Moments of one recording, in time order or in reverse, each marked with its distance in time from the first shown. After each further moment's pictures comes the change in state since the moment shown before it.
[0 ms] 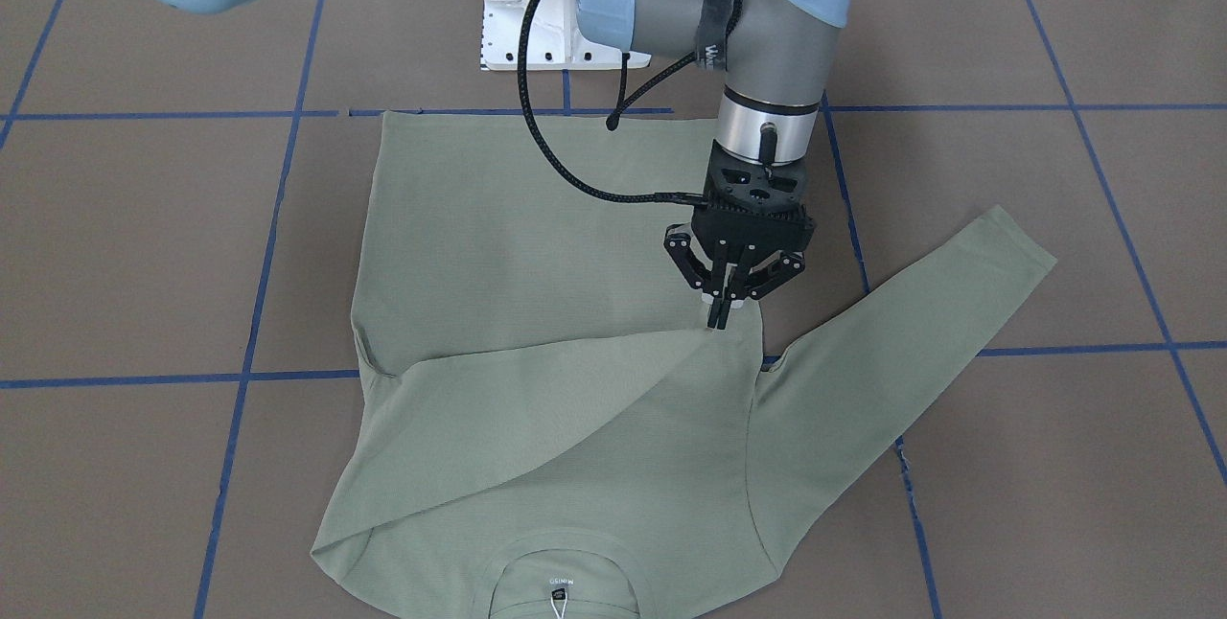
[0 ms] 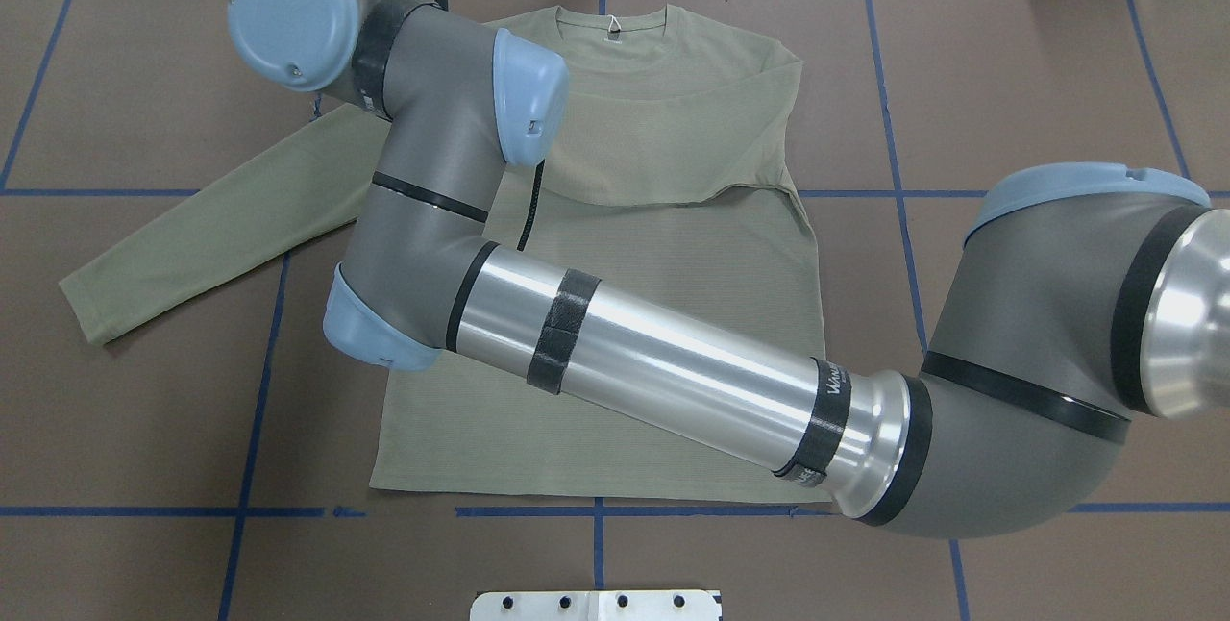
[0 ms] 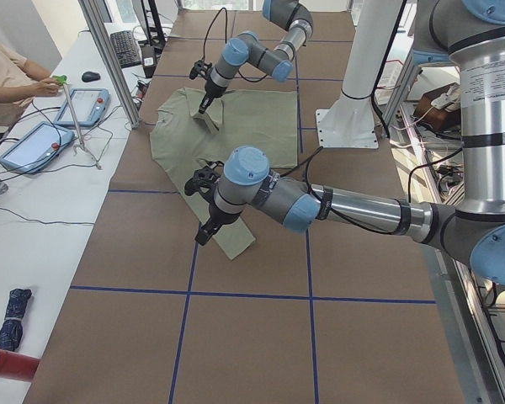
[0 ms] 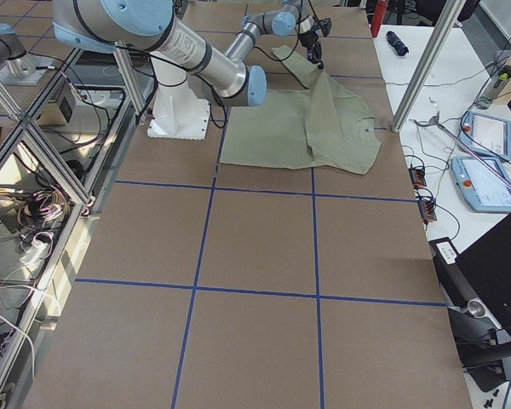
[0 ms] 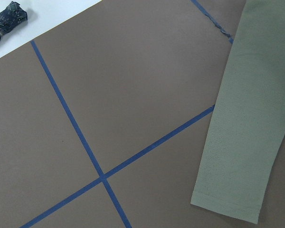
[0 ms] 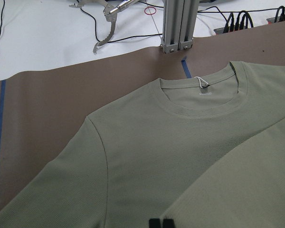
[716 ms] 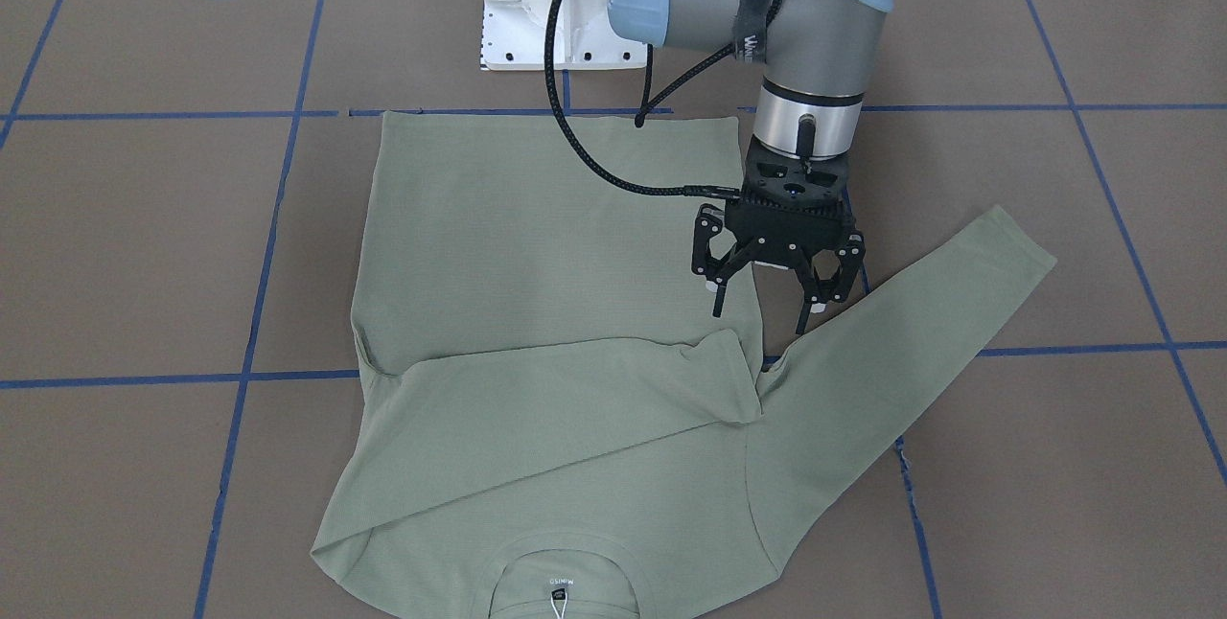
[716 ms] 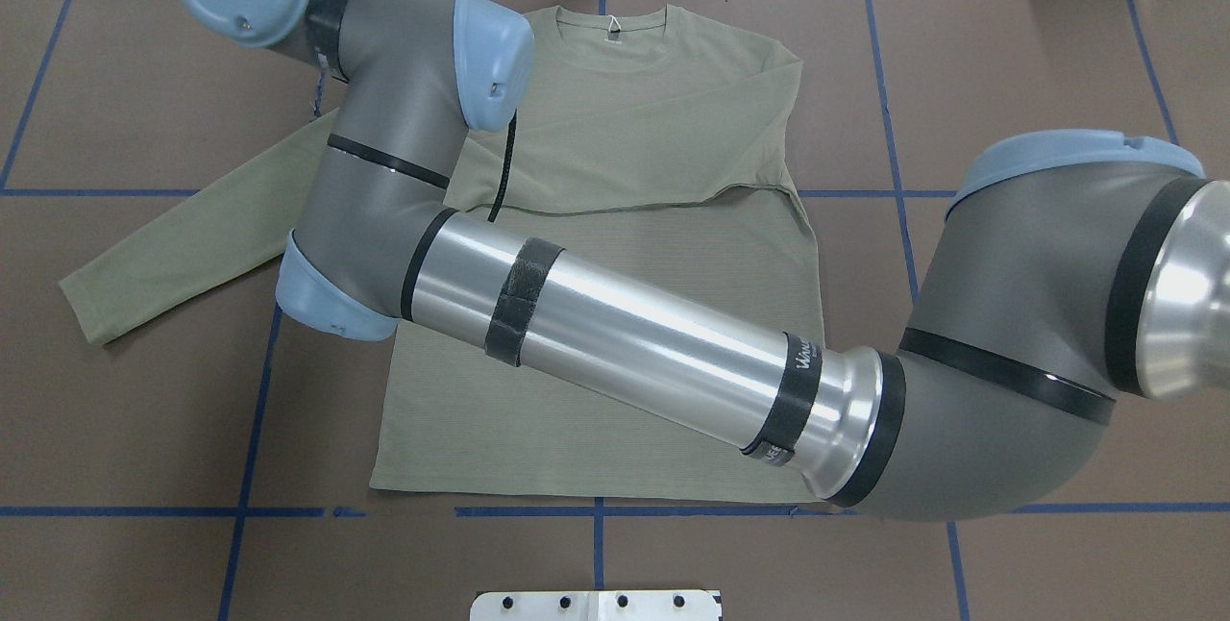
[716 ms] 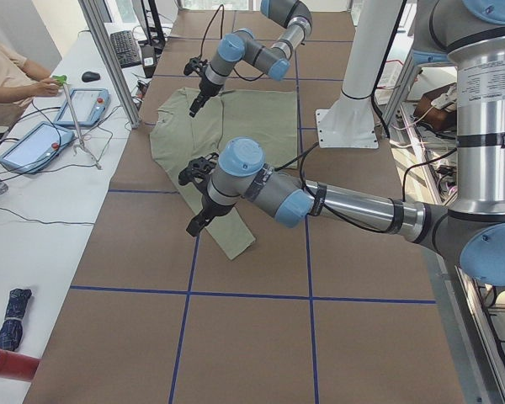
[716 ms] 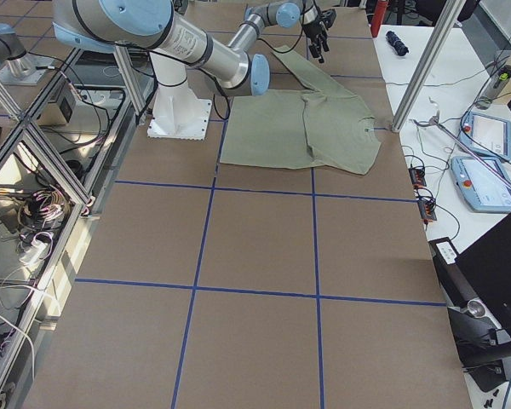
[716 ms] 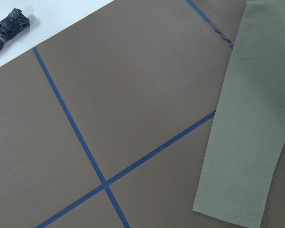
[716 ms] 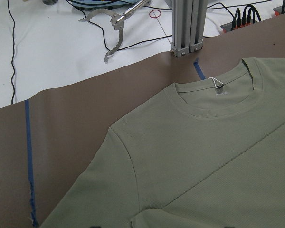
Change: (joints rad) left arm 0.001 -0.070 0.022 -0.045 0.010 -0.017; right arm 0.040 0.070 -0.066 0.027 0.078 0.053
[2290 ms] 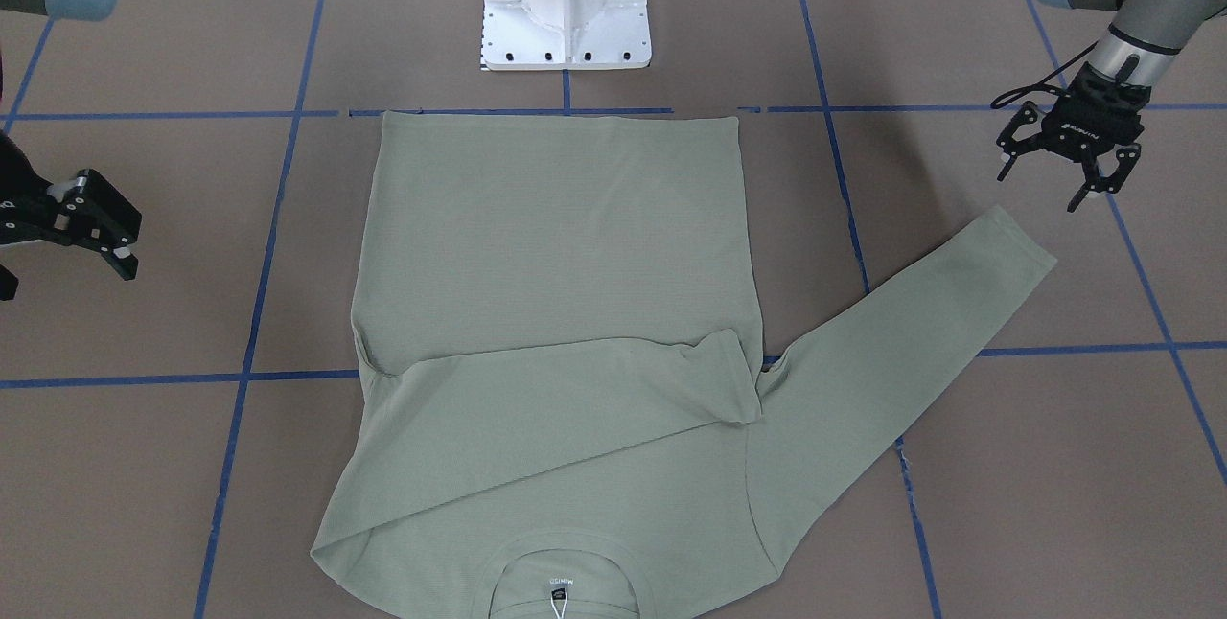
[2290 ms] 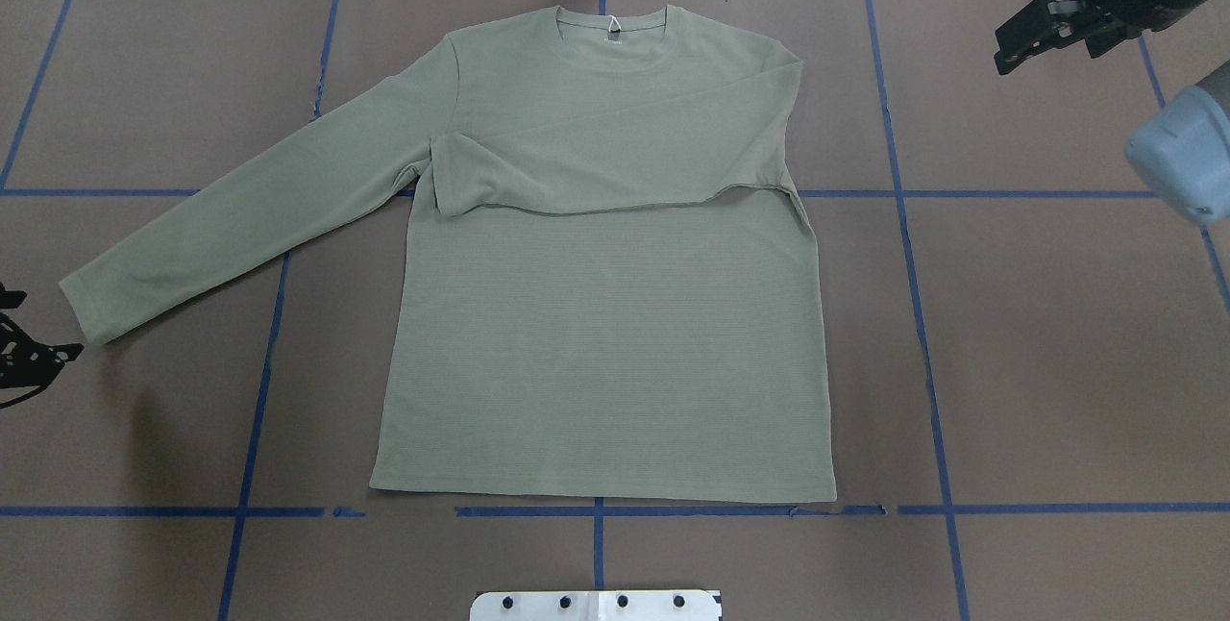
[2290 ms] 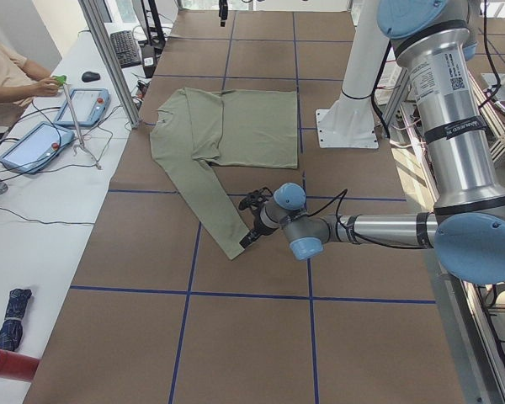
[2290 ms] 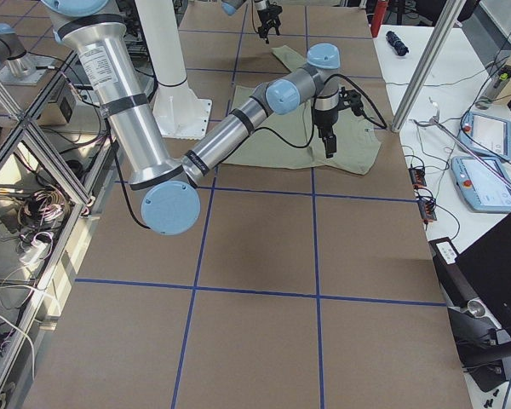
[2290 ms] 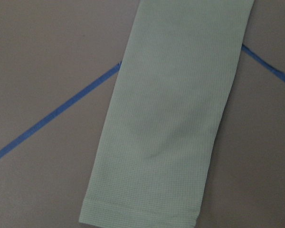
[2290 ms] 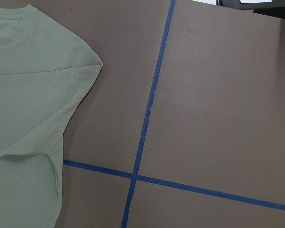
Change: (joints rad) left arm 0.756 0.243 0.165 -0.678 0.534 -0.477; right arm 0.593 -1.056 1.004 -0.207 0.678 -1.052
